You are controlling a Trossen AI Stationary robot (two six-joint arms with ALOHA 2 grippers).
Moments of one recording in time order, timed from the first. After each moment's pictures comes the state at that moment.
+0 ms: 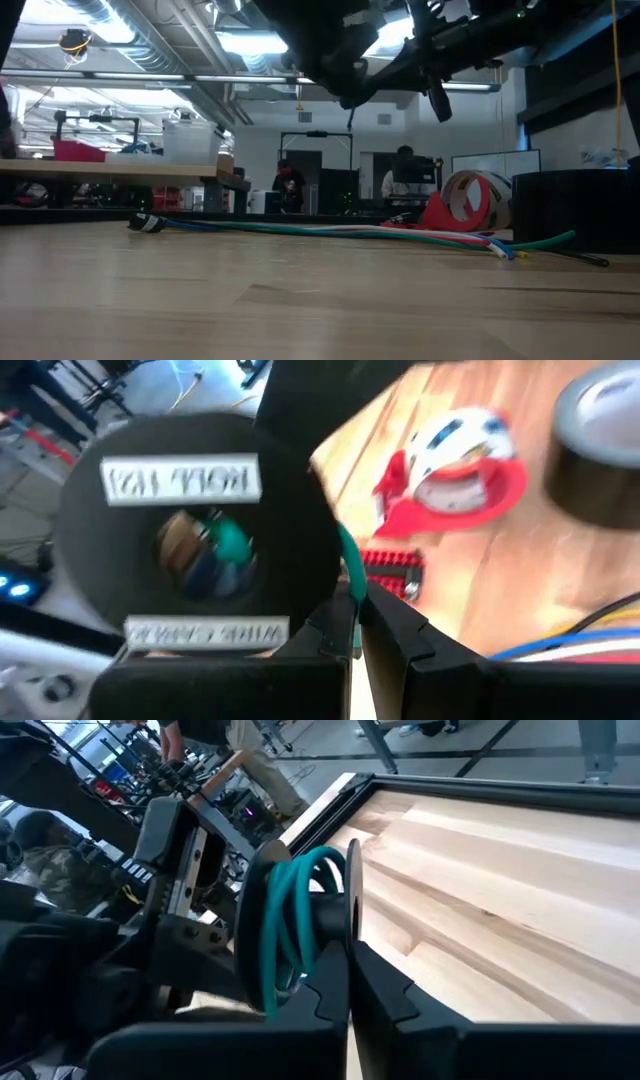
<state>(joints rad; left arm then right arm) -0.09 1.80 1.37 -0.31 -0.72 -0.07 -0.13 1.27 0.70 0.30 0.13 0.71</state>
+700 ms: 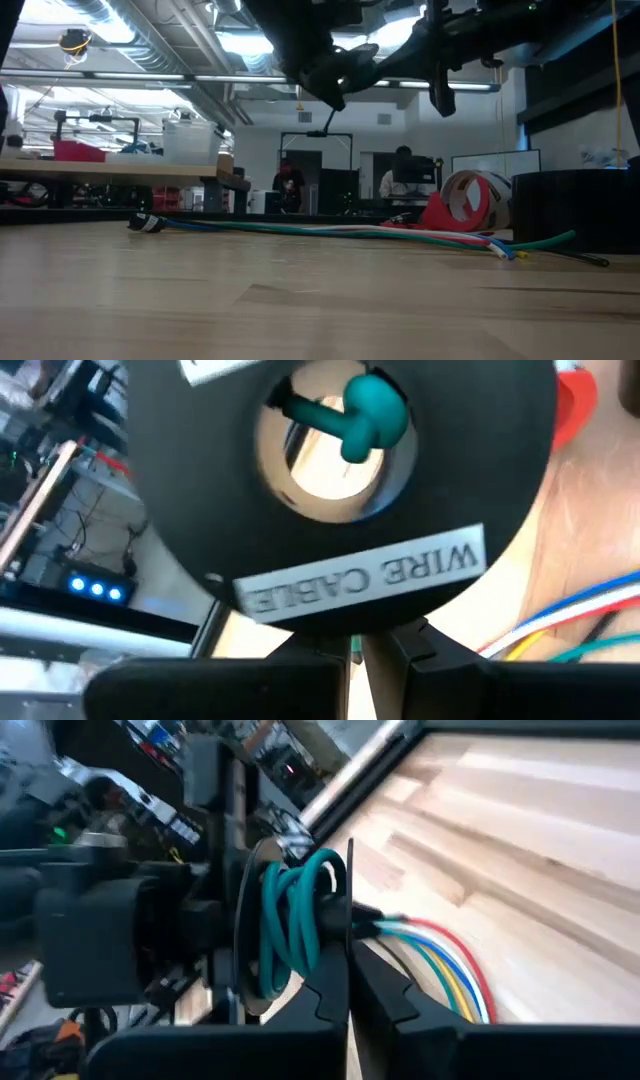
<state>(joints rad) -0.11 1.80 1.37 -0.43 -0.85 0.01 -0.13 1.21 0.70 0.24 -0.04 0.76</state>
